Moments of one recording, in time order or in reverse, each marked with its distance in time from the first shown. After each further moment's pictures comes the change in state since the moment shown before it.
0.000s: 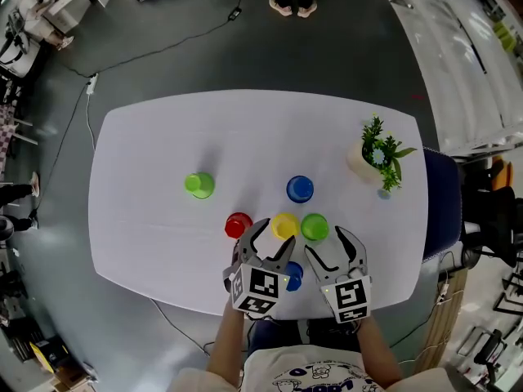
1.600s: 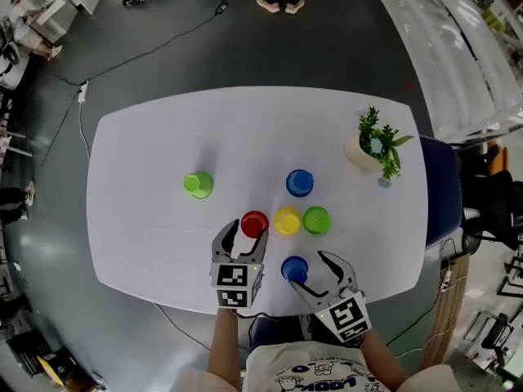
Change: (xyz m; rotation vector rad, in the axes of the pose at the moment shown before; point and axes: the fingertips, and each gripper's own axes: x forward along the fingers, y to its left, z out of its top) left arm -0.024 0.063 -0.040 -0.305 -0.002 0.113; right arm -0.027 0.086 -0.026 0.030 0.090 0.226
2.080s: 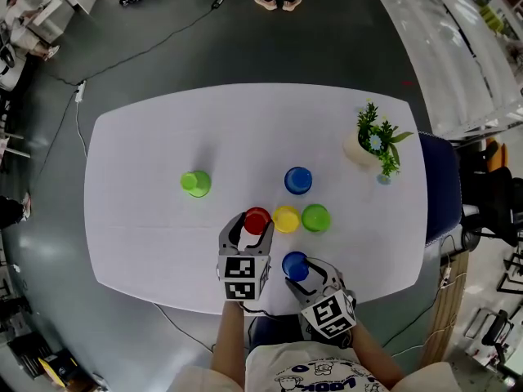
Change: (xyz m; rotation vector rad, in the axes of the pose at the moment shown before) left arm 0.021 -0.009 0.004 -0.015 -0.020 -0.007; right arm 0.030 0.019 -0.048 -0.058 0.135 0.024
